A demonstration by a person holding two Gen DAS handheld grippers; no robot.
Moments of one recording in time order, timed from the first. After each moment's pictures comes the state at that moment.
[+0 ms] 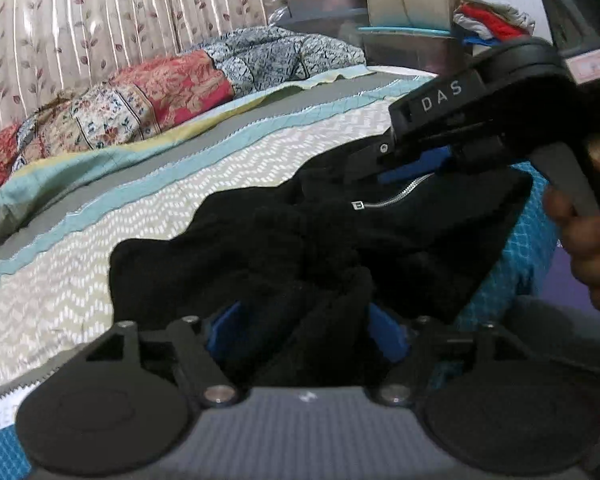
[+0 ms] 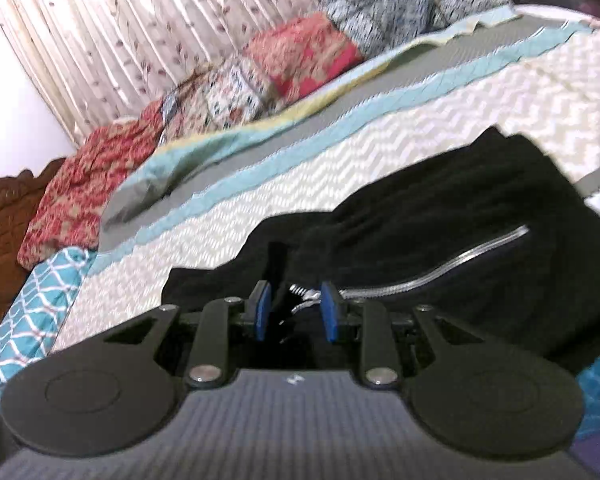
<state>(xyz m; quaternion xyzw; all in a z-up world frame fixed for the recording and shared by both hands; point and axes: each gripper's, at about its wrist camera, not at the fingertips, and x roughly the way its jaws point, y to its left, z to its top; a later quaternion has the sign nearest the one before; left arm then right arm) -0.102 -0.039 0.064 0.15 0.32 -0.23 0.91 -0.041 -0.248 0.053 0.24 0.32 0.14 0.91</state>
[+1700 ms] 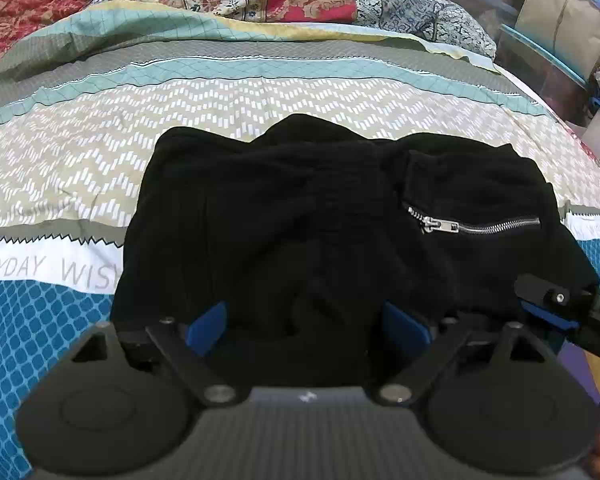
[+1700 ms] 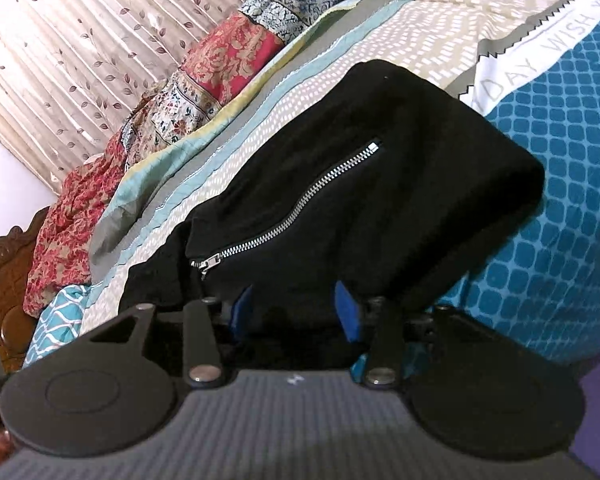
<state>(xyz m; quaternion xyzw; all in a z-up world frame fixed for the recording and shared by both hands) -0.040 -0.031 0.059 -0.03 0.47 -0.09 0.88 -0.054 -0.327 -0.026 0.35 0.35 0.10 0.86</state>
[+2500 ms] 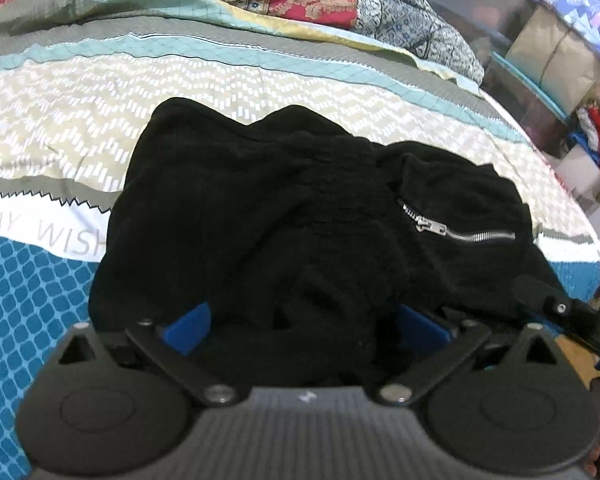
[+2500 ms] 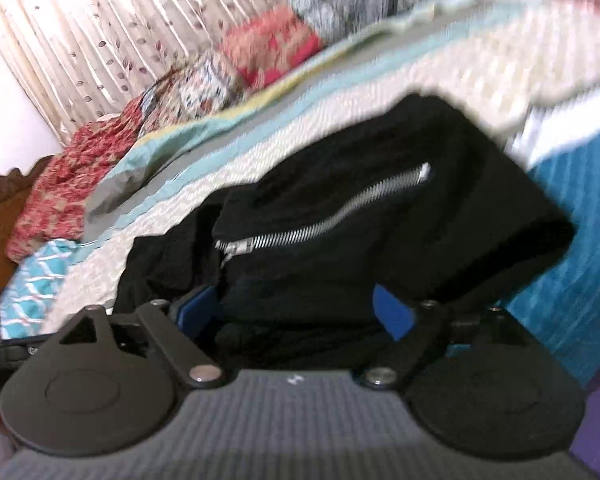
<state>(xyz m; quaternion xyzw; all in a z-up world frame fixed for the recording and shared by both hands) -0.050 -0.006 0.051 -0.12 0.47 -0.12 0.87 -0.058 -0.307 0.004 0.21 0.32 0.10 0.92</state>
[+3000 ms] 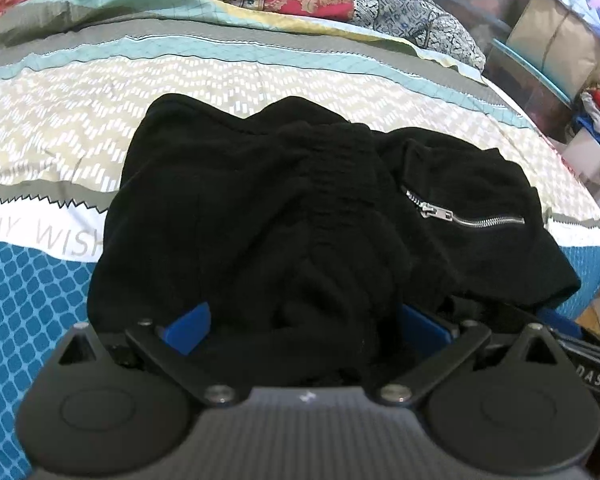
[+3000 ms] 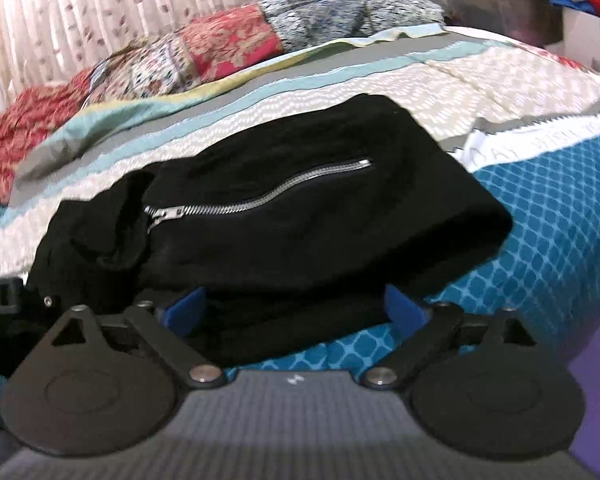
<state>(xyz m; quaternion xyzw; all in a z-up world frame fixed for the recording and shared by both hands) -0.048 -0.019 0.046 -0.08 0.48 -0.11 0.87 -0.053 -0.296 -0.026 0.14 0.36 0.04 0.92</state>
